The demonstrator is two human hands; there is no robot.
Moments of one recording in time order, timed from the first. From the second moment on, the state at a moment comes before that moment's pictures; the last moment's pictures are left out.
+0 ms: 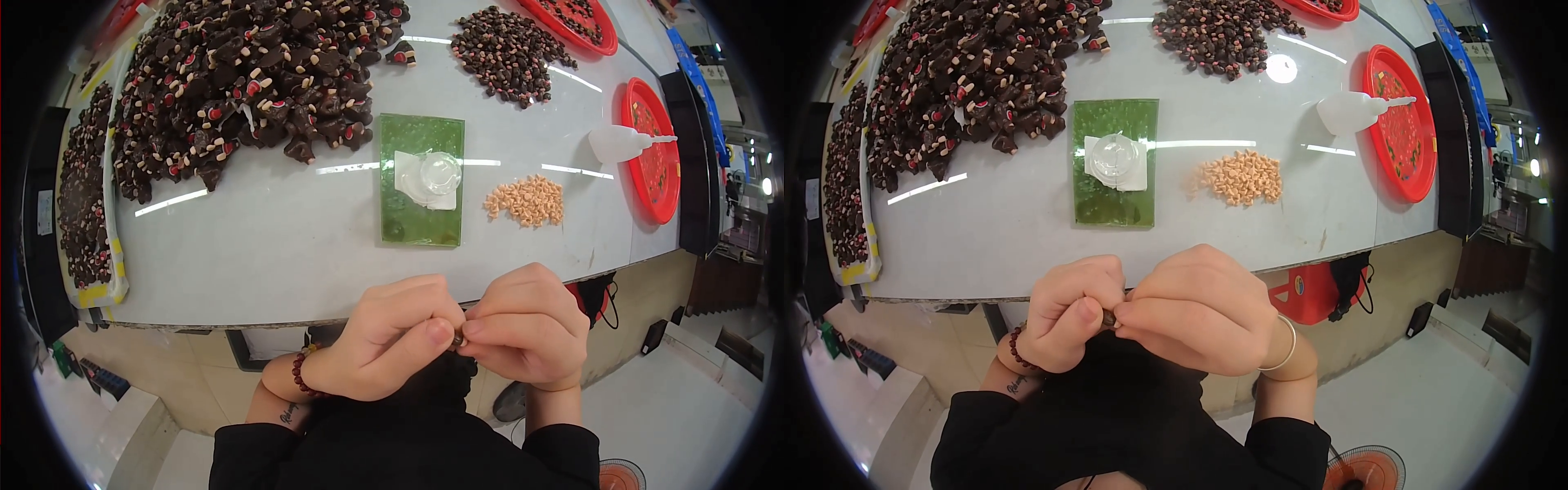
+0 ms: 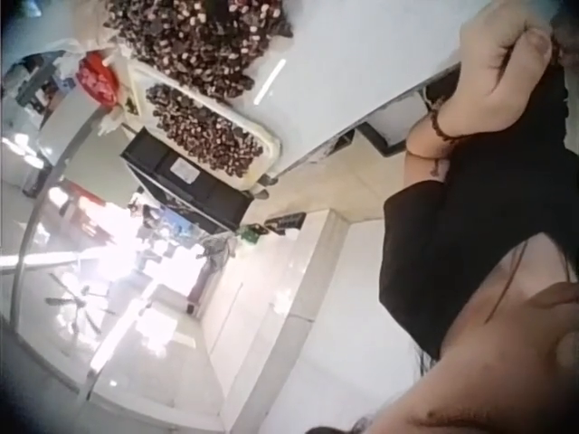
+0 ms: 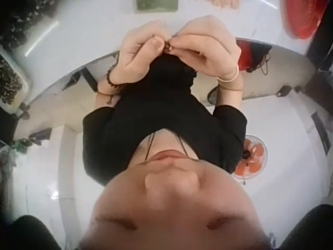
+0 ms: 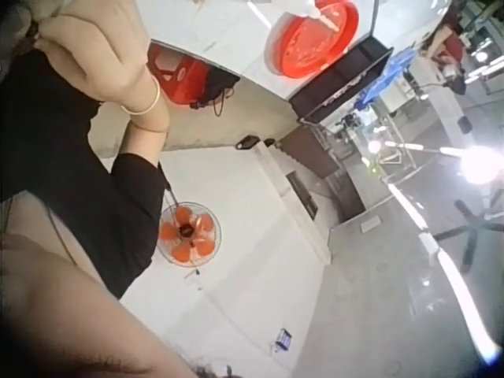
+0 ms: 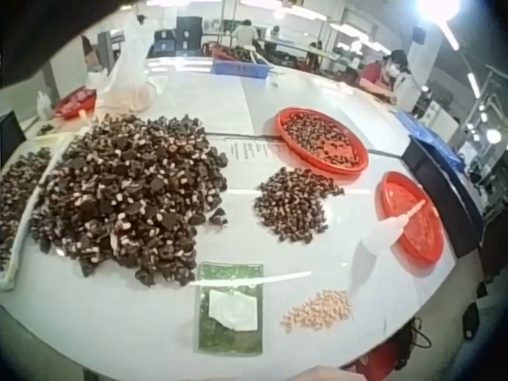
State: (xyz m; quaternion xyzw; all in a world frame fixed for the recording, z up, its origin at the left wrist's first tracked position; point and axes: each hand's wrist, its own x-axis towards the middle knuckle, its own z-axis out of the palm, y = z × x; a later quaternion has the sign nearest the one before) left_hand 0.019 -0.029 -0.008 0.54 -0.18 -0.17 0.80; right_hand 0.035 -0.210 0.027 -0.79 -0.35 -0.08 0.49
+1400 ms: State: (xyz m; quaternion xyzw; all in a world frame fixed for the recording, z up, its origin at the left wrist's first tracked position) left_hand 0.009 -0.010 -0.009 0.40 0.00 -0.13 0.91; right_hand 0.084 -0.189 0.010 -0.88 -0.27 -0.19 0.35
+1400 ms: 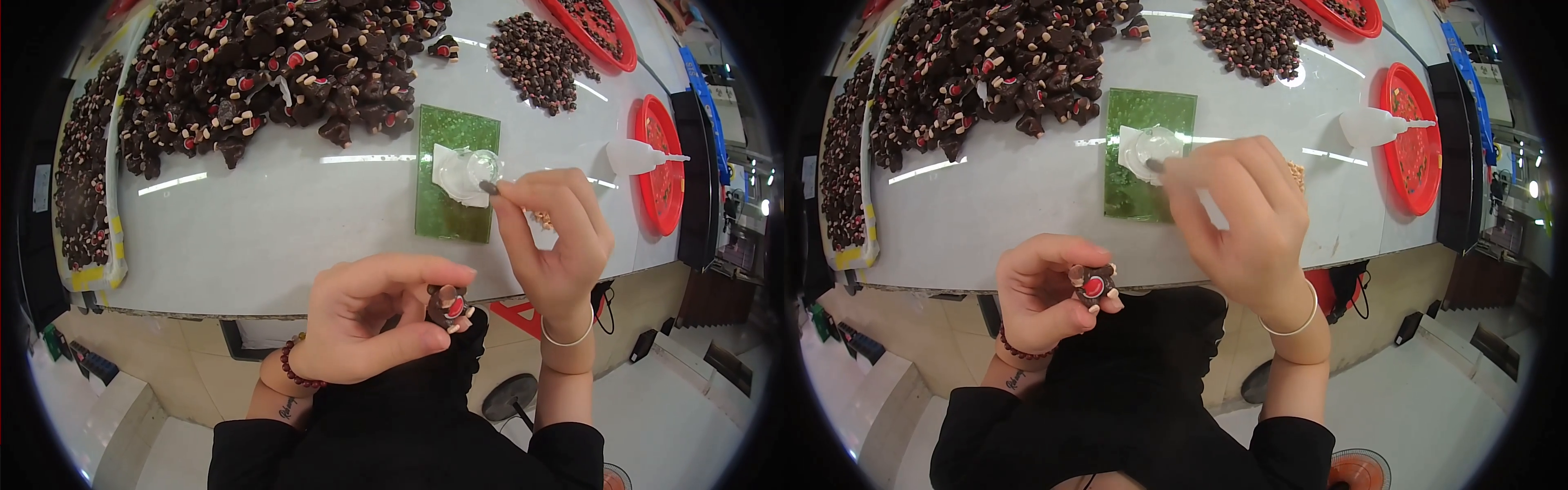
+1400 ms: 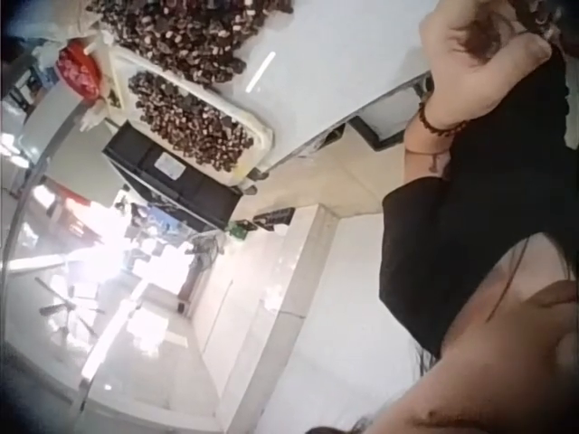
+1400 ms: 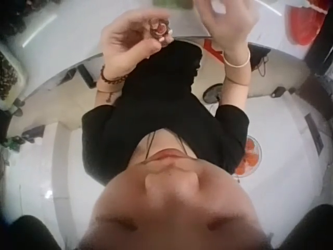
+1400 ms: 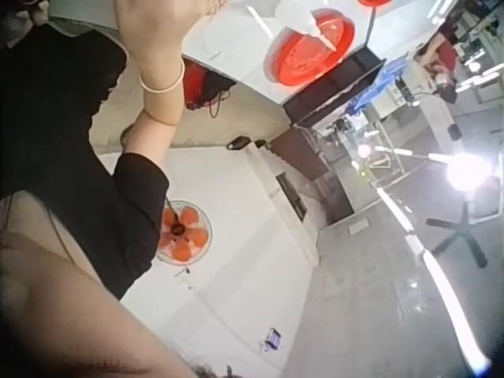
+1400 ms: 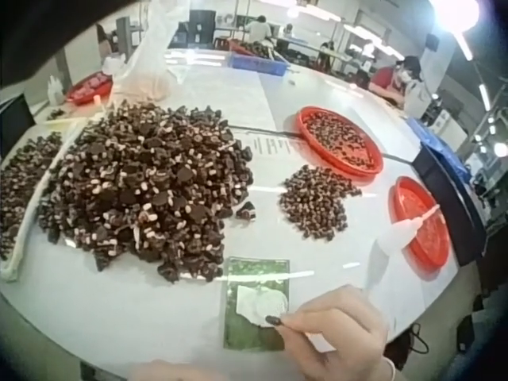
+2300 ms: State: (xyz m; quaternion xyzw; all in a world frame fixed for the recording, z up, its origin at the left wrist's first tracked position) left_hand 0.011 -0.023 0.001 0.65 -0.19 0.00 0.74; right_hand 0.024 -0.209 0.041 -0.84 -0.42 -0.23 0.24
